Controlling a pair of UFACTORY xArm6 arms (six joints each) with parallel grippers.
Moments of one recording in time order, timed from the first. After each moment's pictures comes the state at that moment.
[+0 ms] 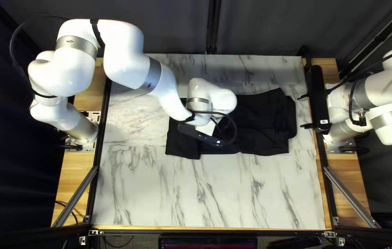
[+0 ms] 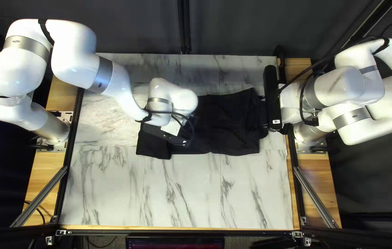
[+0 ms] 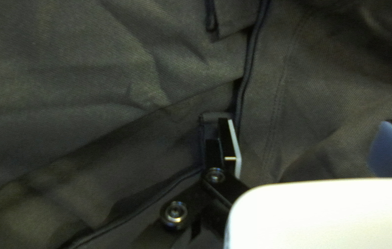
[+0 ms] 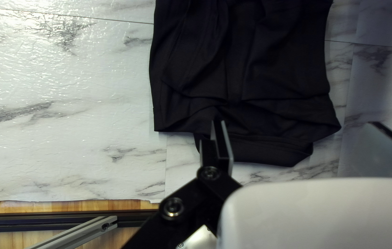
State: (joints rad) left arm 0.03 0.49 -1.29 0.17 1.11 1.80; right arm 0.29 -1.31 -0.24 -0.25 1.22 0.25
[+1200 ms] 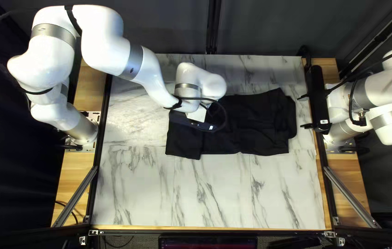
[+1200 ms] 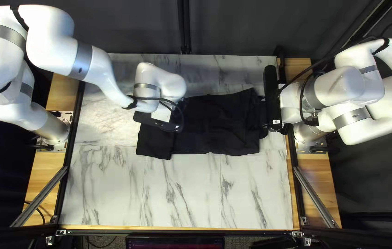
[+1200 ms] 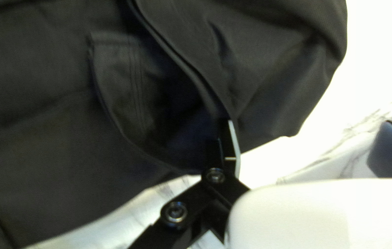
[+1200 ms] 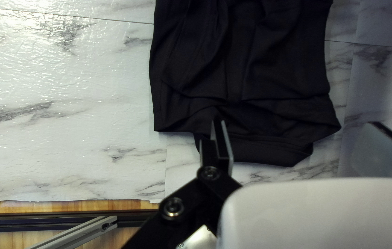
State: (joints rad) left arm 0.10 0.32 -1.19 0.30 1.19 1.52; right arm 0.29 -1.31 -0.24 -0.25 1.22 0.25
